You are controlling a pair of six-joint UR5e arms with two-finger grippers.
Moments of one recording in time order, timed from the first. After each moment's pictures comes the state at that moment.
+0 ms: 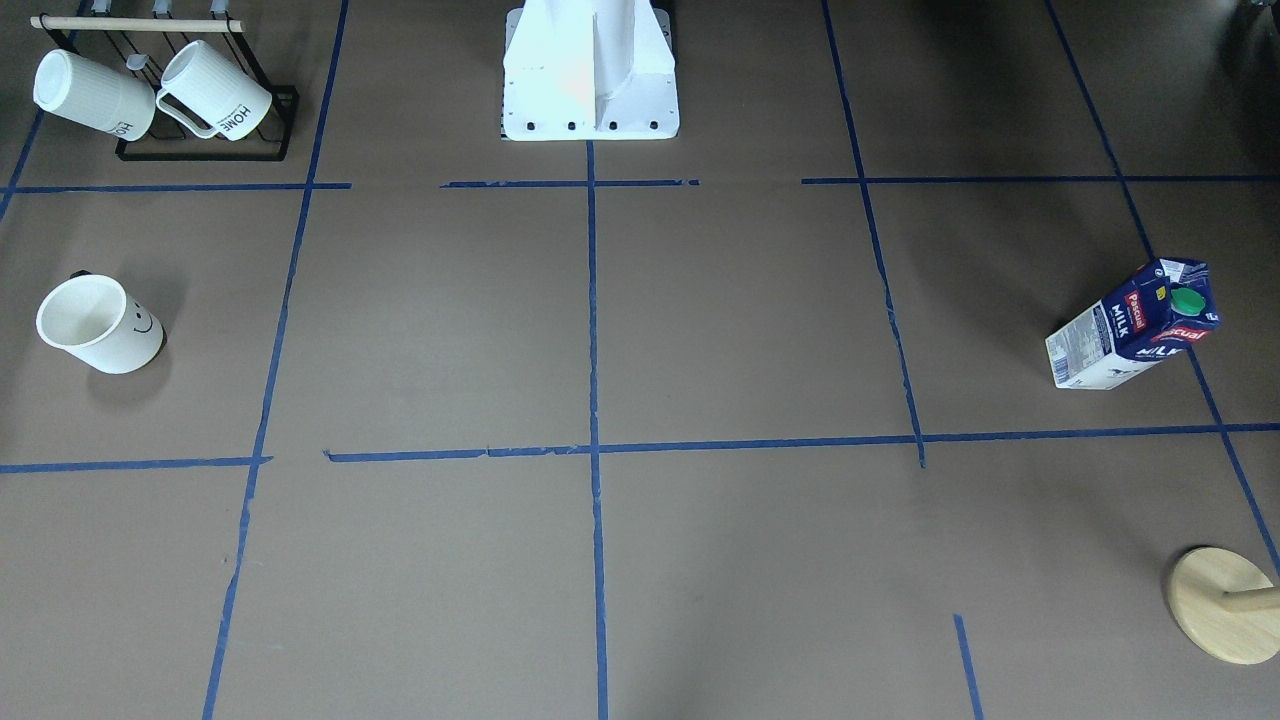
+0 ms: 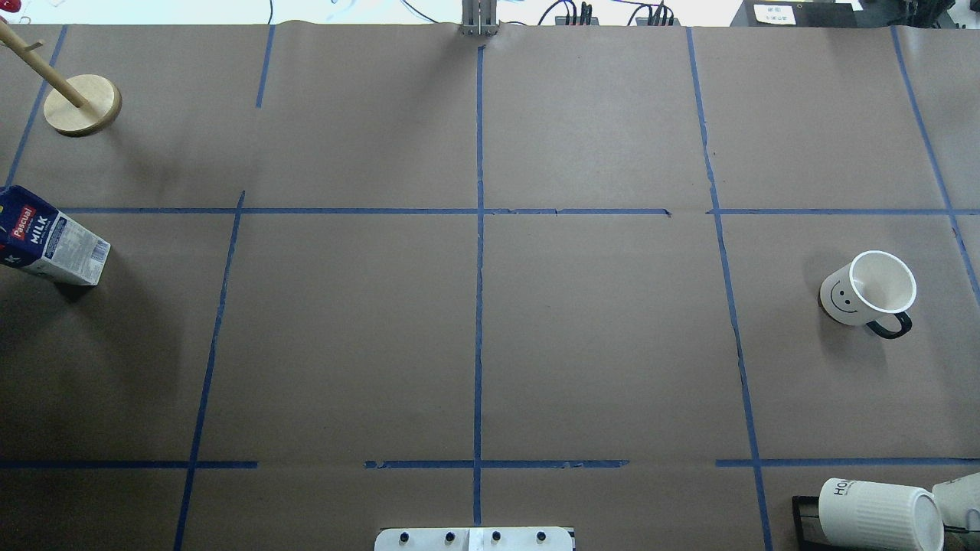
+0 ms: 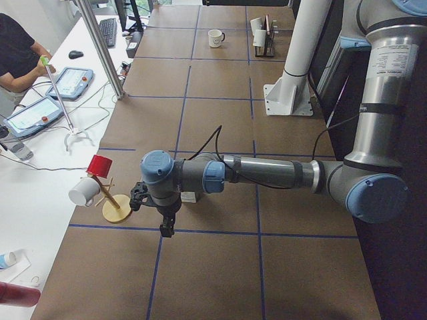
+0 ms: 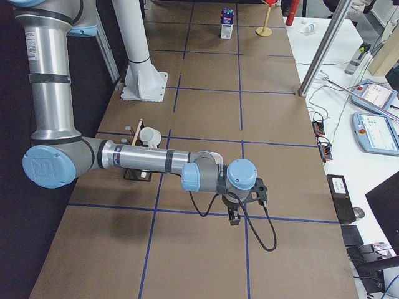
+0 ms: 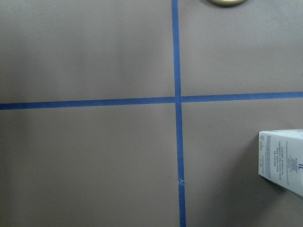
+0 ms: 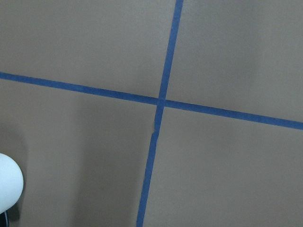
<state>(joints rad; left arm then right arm) -1.58 -1.64 -1.57 -1.51 -2.32 0.08 1.57 -1.54 1.48 -1.52 2.40 -0.17</state>
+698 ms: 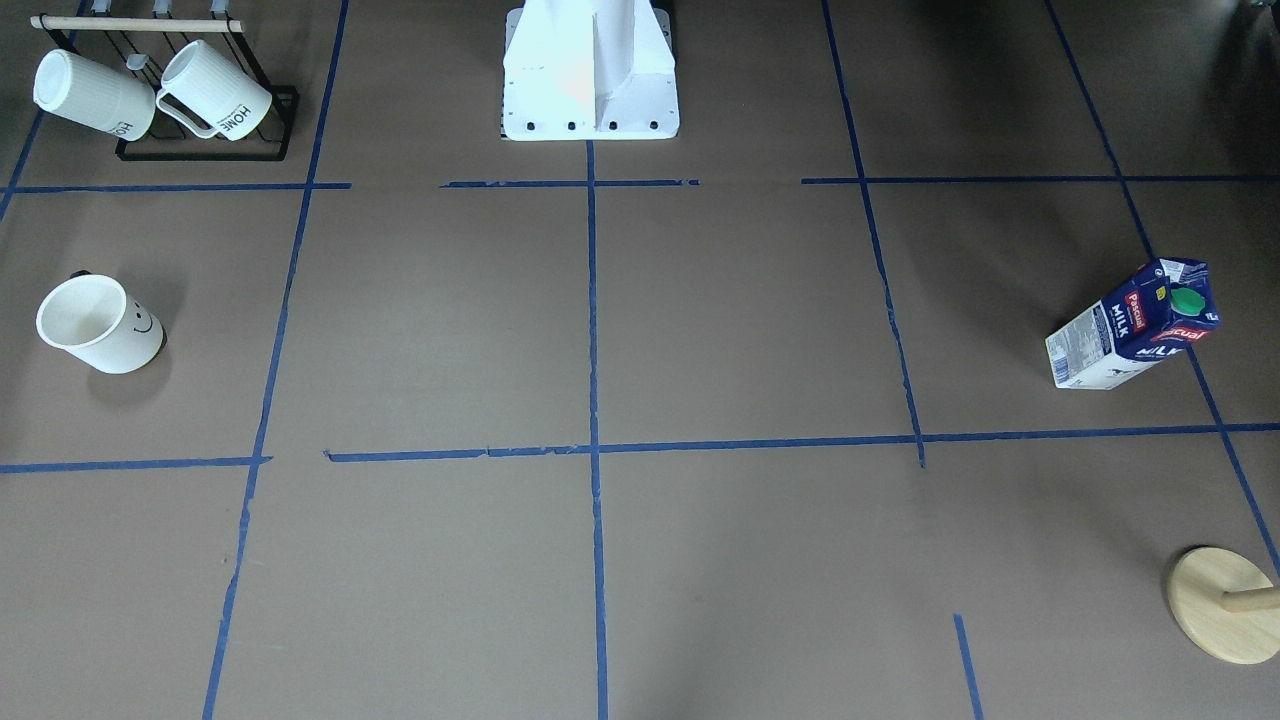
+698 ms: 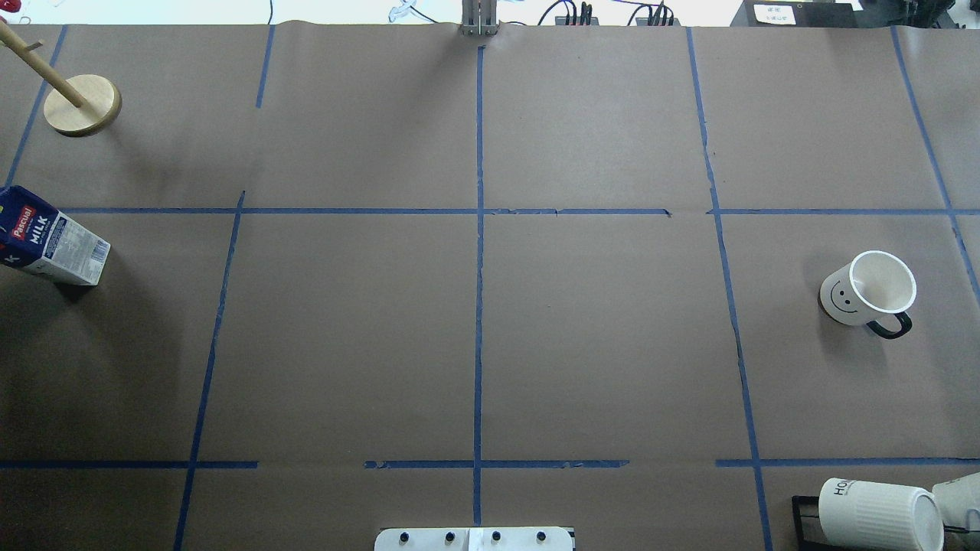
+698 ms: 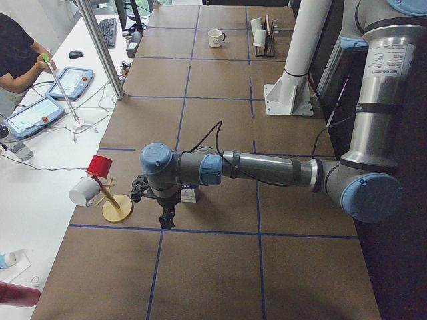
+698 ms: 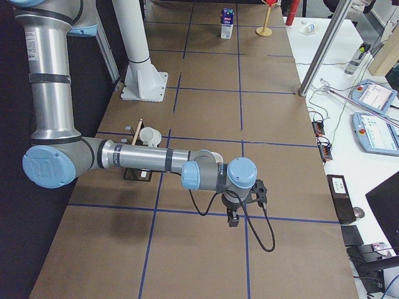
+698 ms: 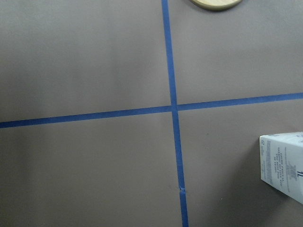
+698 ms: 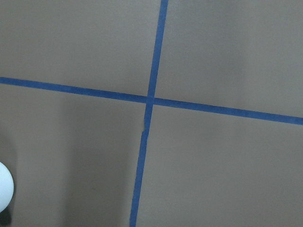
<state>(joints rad) -1.54 -1.64 -1.61 -1.49 -2.32 0.08 1.57 -1.54 1.50 -1.53 2.36 -0.14</state>
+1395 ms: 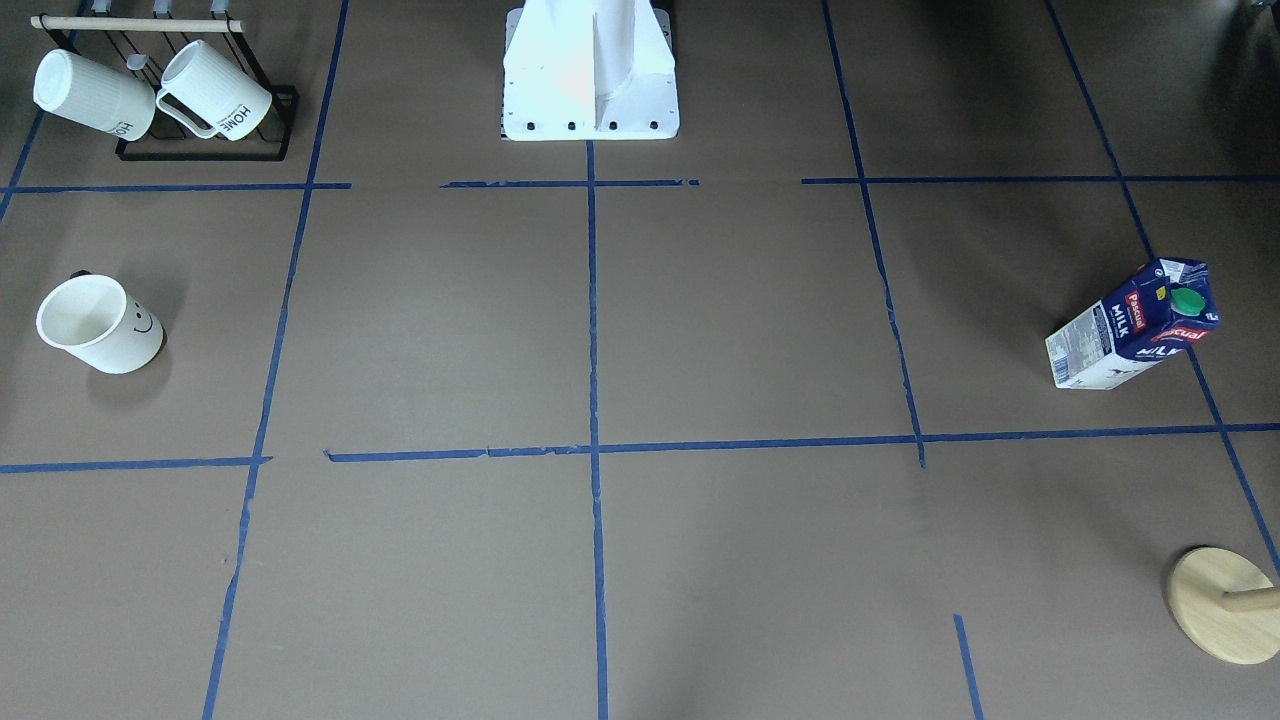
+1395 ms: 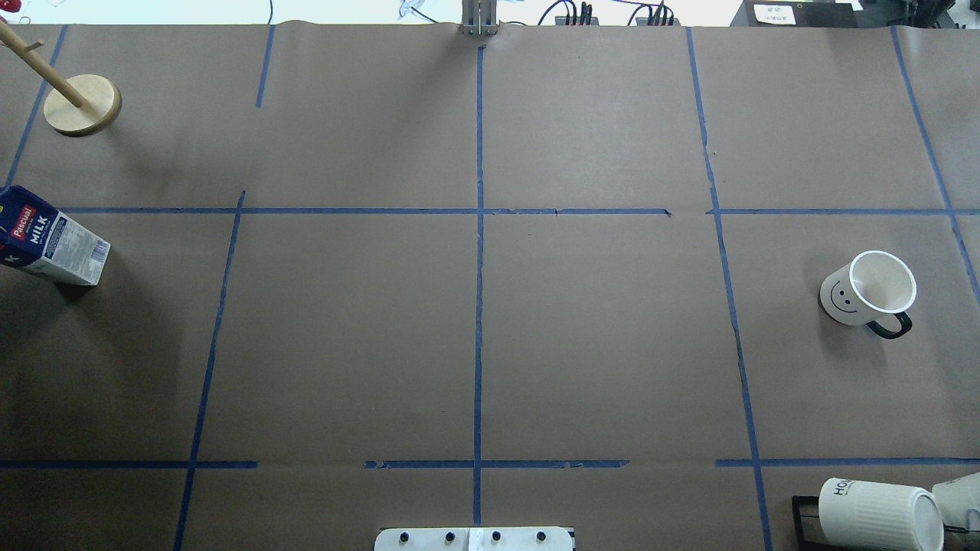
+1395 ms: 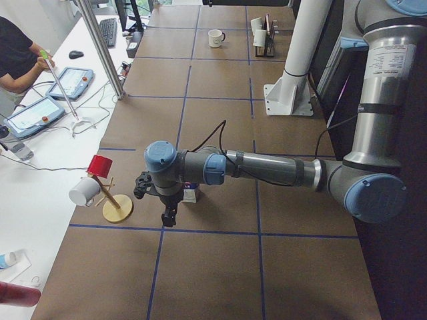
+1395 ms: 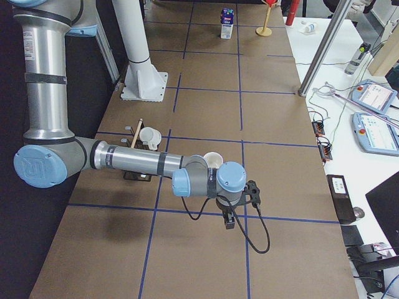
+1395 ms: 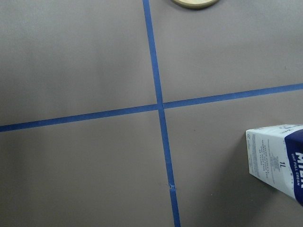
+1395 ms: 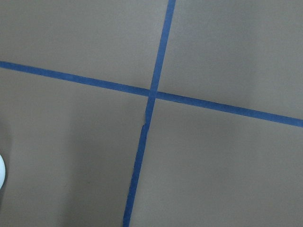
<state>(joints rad) -1.53 -1.63 -1.62 -1.52 -2.32 0.08 1.56 -1.62 1.49 -1.35 2.39 -0.14</state>
